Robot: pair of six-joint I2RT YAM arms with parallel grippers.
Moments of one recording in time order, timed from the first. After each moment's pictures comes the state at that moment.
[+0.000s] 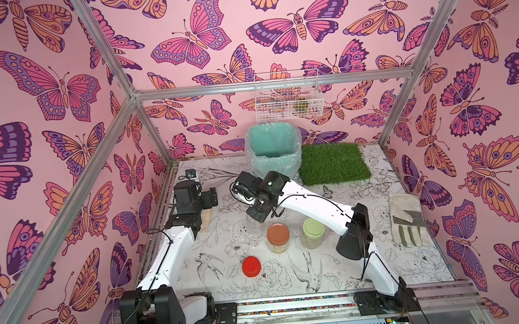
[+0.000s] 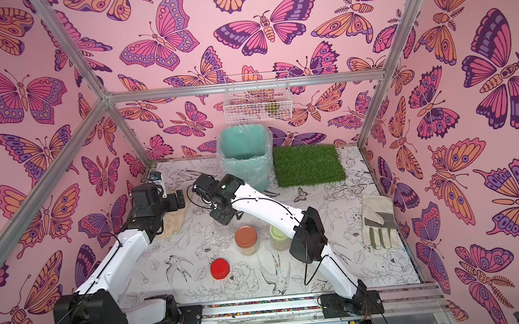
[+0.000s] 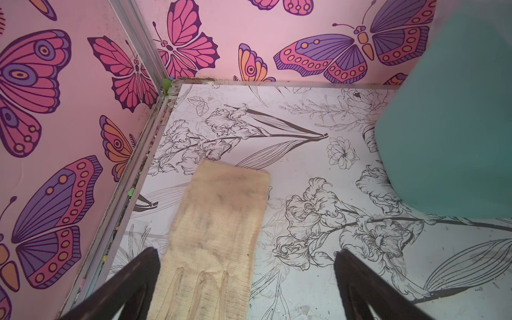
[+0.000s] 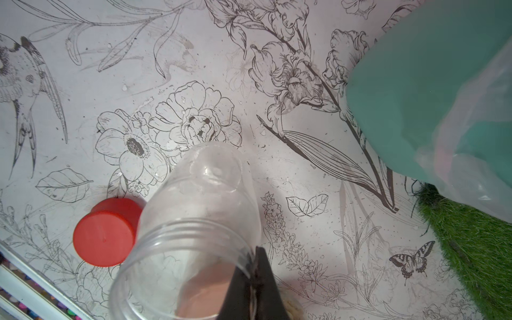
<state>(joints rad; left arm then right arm) 0.01 1.22 0.84 -0.17 -0.10 -0.01 1.02 2.26 2.36 -1.33 0.18 0.06</state>
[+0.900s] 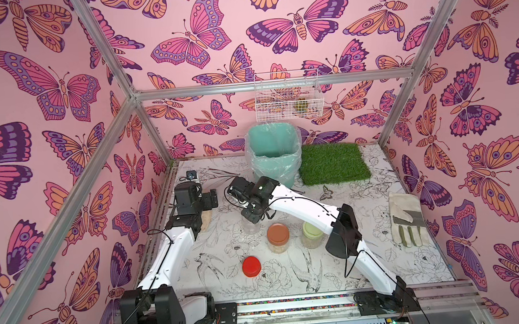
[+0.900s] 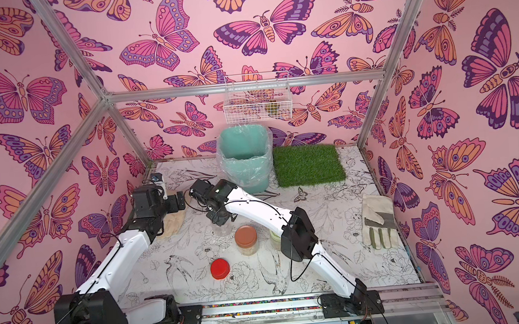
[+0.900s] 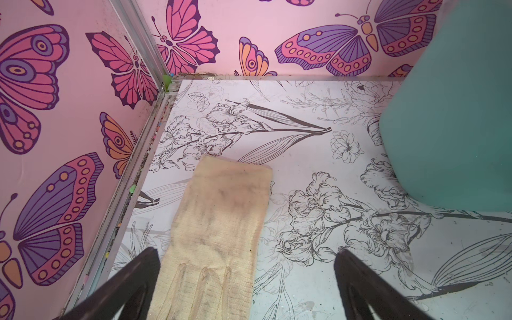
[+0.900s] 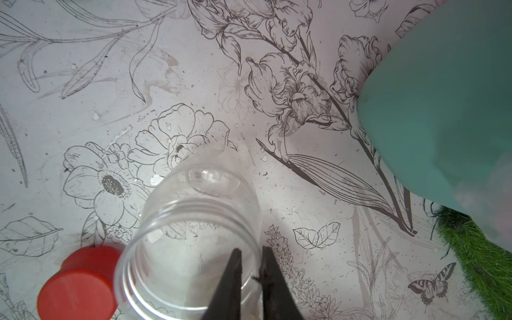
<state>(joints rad) 0.01 1.22 0.83 -0.16 -0.10 0.01 1.02 2.38 2.42 -1.27 0.22 0.08</state>
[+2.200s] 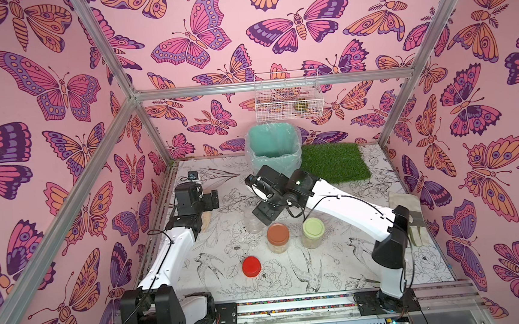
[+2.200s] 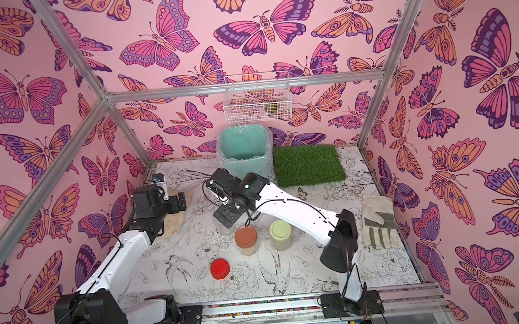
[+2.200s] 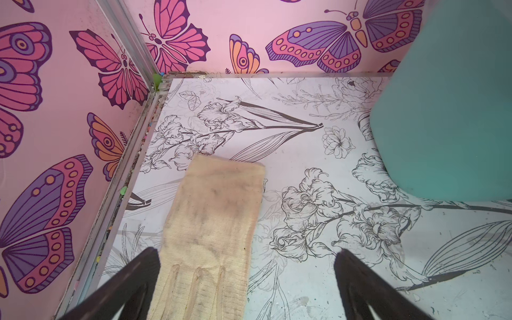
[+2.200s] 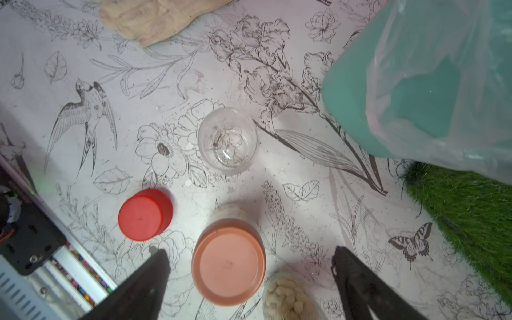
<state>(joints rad) 0.01 1.22 0.82 -0.16 -0.07 0.02 1.01 1.89 1.98 -1.16 0.14 0.12</state>
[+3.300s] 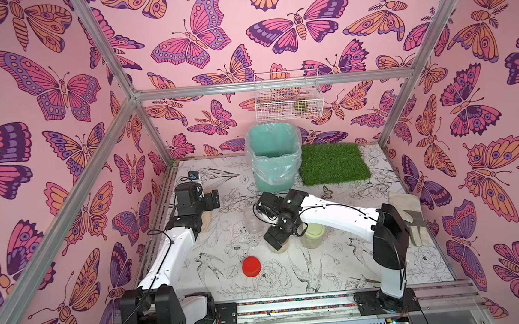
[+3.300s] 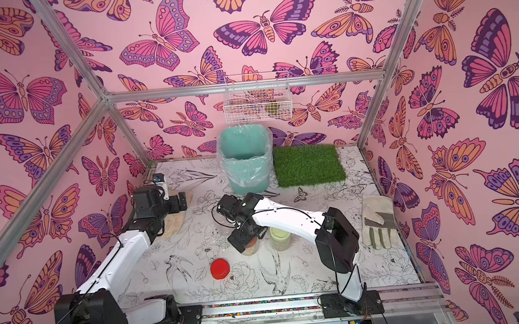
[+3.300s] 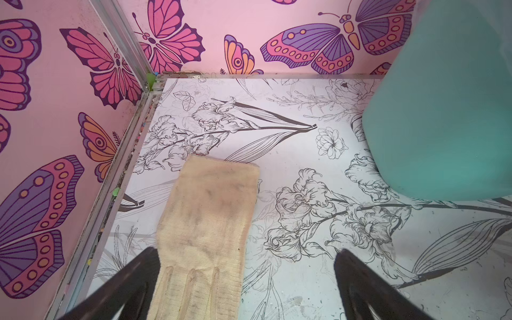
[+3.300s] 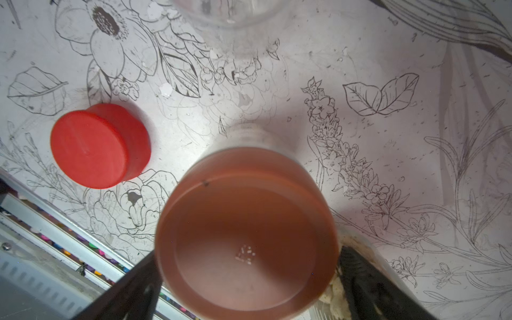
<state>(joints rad) 0.01 1.22 0.82 -0.16 -0.05 0.01 1.02 1.92 1.65 -1.12 0.04 0.23</state>
